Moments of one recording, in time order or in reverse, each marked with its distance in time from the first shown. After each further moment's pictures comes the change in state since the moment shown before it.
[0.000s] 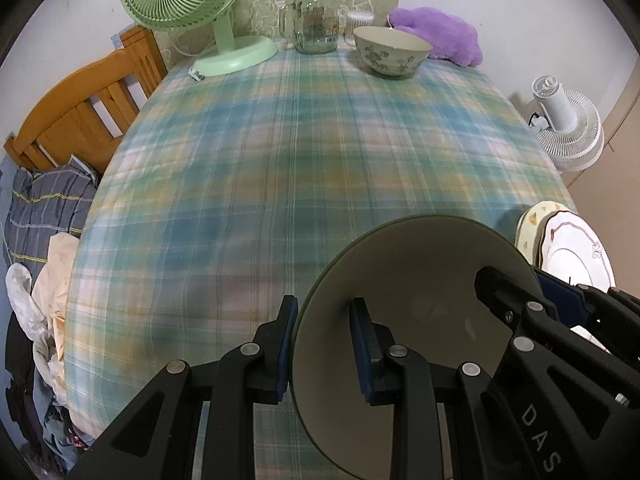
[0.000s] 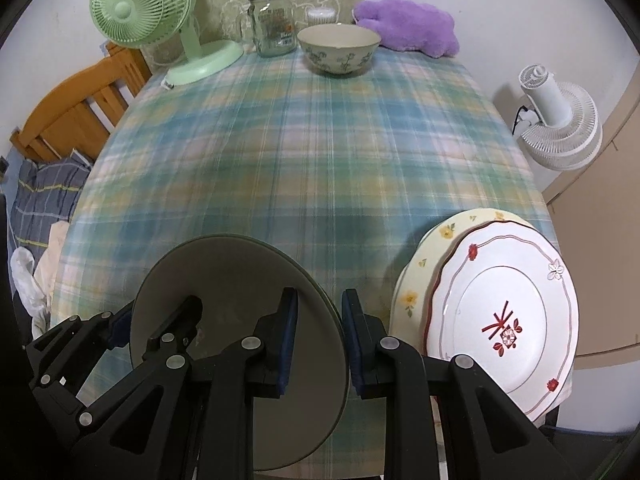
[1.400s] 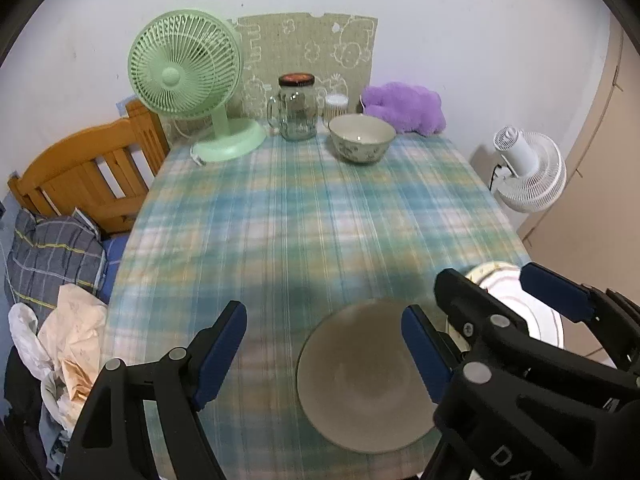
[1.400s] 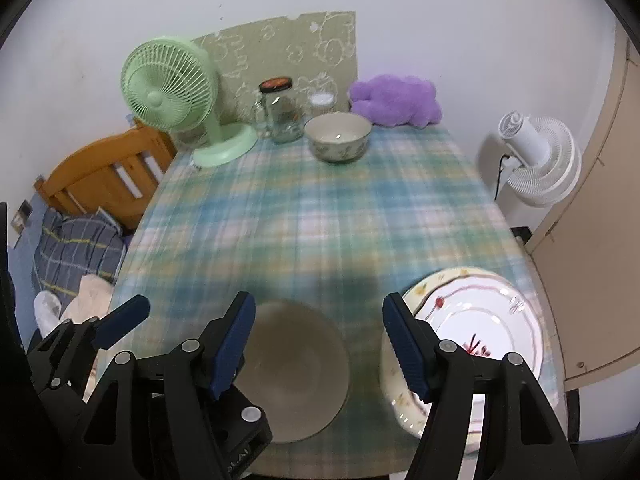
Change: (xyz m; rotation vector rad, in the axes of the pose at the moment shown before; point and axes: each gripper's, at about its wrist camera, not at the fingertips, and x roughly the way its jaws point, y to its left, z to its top) left arm -0.092 -0.005 0.030 0.041 -0.203 -0.050; right arm -0.099 -0.006 0.013 0.061 -0.242 0.044
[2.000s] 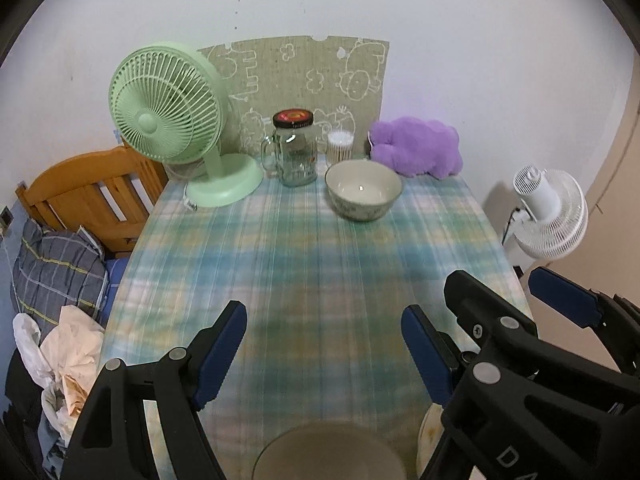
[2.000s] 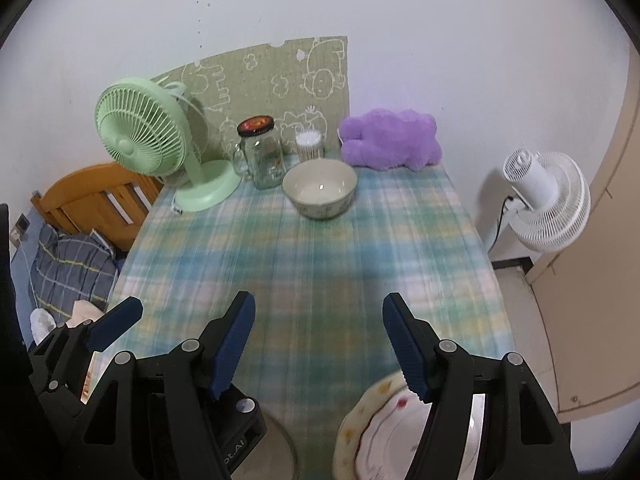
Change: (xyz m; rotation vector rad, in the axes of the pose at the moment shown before) left arm 0.036 -0.036 0.088 -0.055 -0.048 0.066; right arm 0.032 -0.044 0.090 -0.034 -0.042 0.024
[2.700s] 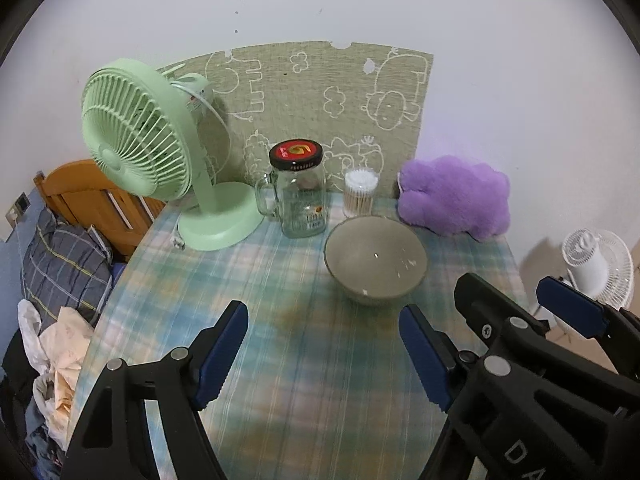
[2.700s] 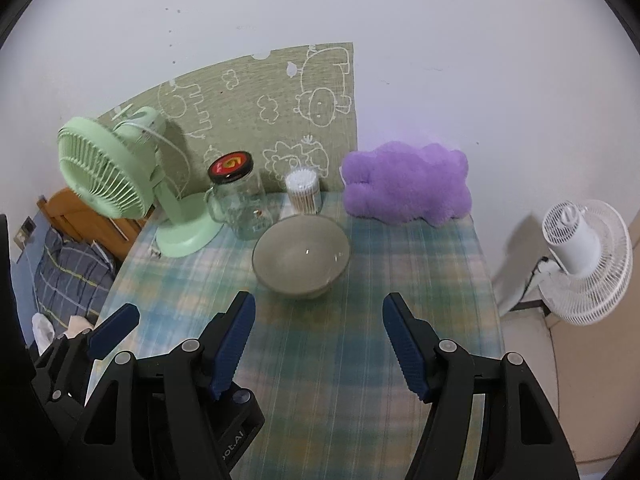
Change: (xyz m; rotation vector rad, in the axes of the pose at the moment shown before) left arm 0.094 -0.040 0.094 -0.117 -0.037 0.137; right arm 0.104 -0.055 0.111 -0.059 -0.010 0.095
